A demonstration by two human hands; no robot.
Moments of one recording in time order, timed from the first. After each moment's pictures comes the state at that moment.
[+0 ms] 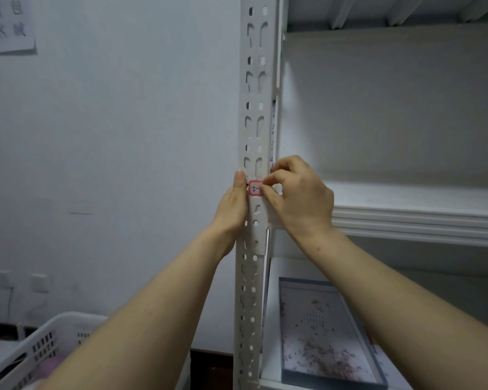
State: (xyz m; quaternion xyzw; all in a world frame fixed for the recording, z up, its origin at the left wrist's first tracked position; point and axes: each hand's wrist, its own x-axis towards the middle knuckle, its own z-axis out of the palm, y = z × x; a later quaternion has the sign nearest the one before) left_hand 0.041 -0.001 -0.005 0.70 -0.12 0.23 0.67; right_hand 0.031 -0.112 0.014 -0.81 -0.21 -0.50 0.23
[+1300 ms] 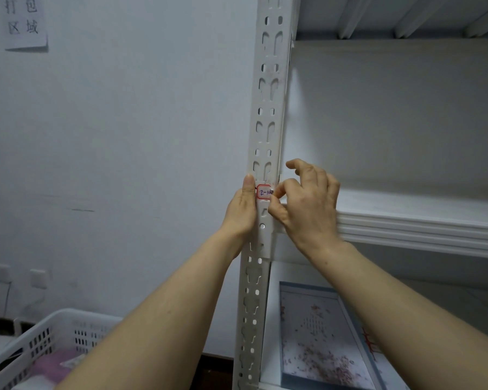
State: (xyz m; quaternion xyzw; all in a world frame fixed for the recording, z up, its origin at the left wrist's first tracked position) left_hand 0.043 -0.001 -0.007 0.70 -0.13 0.25 0.66; right_hand 0.053 -0.114 0.000 -0.76 -0.20 -0.61 0.10
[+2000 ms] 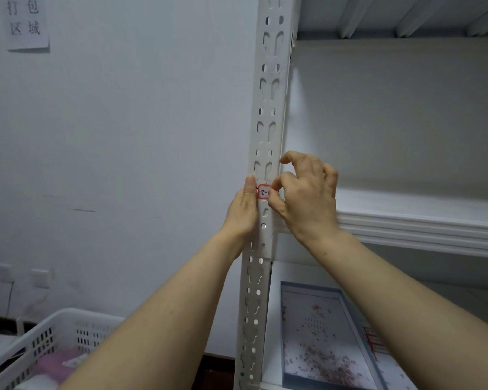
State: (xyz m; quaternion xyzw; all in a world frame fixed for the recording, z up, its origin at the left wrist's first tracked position) left_hand 0.043 -0.001 -0.009 0.69 -0.14 0.24 0.67; right_hand 0.057 -0.110 0.013 -0.72 -0.22 -0.65 0.08
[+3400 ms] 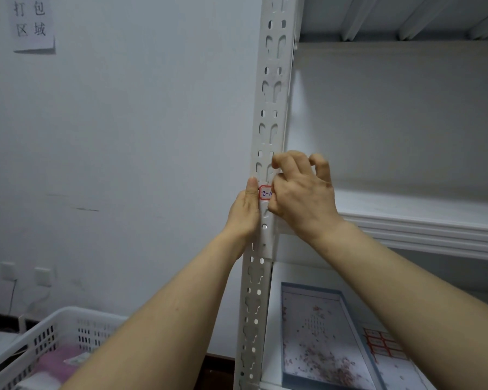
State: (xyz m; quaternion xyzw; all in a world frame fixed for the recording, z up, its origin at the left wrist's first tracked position) left_hand 0.048 0.000 -0.012 0.70 -0.13 0.26 0.65; right_hand 0.055 -0.112 0.024 -0.70 -0.28 -0.66 -0.05
